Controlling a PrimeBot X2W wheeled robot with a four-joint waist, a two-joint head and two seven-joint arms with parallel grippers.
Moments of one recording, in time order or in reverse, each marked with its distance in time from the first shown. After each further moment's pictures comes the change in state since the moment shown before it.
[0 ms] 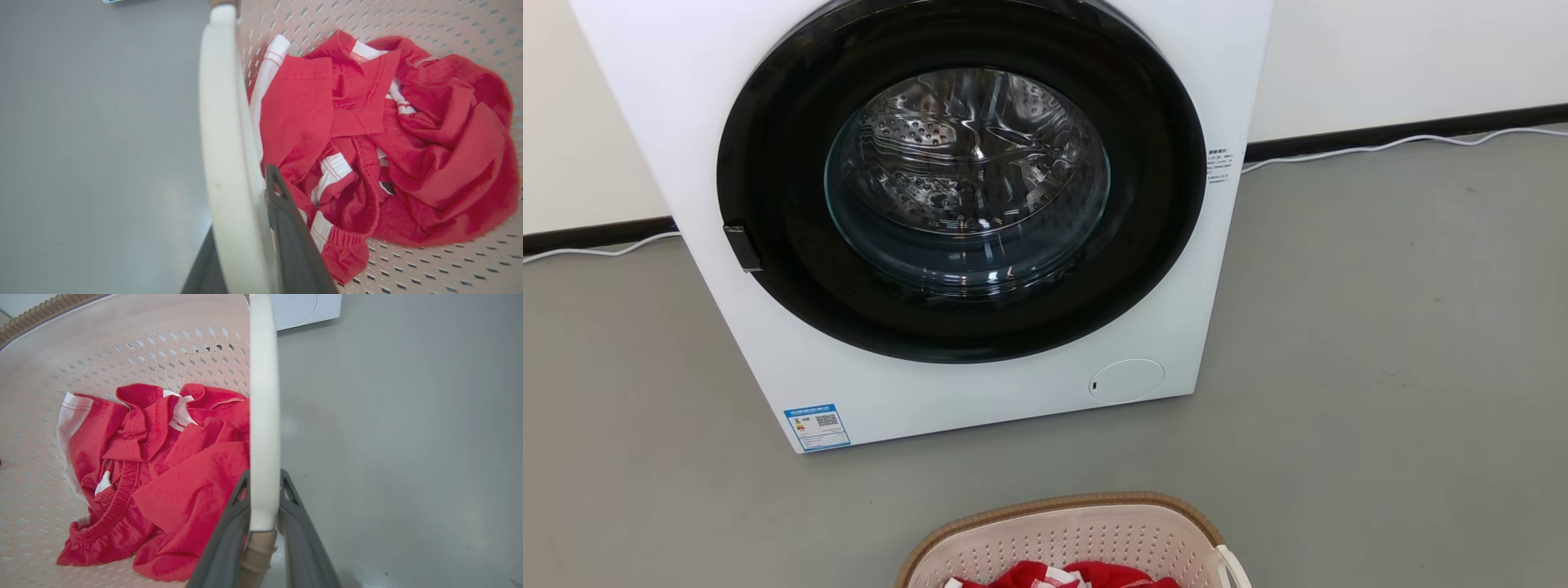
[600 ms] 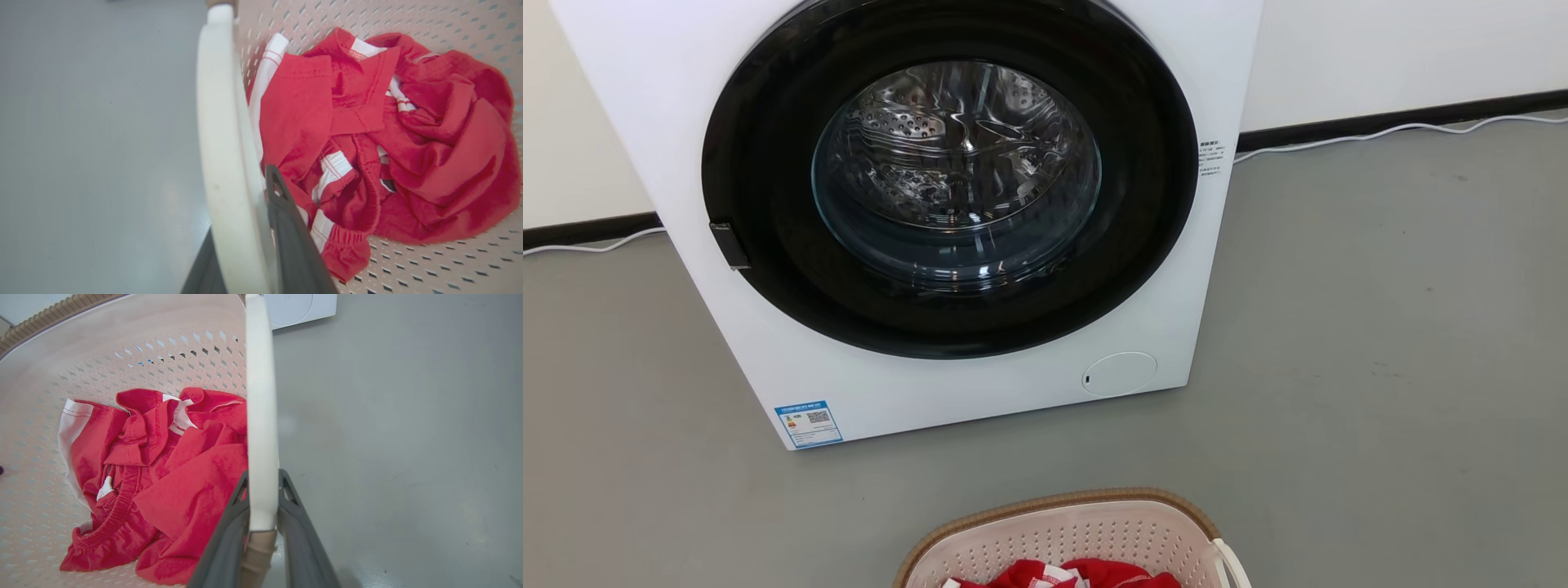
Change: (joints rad) left arm -0.002 0.001 -0.034 0.010 -0.040 0.000 -0.008; right arm -0.020 0.000 0.030 0.010 0.036 0.000 0.000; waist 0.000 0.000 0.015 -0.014
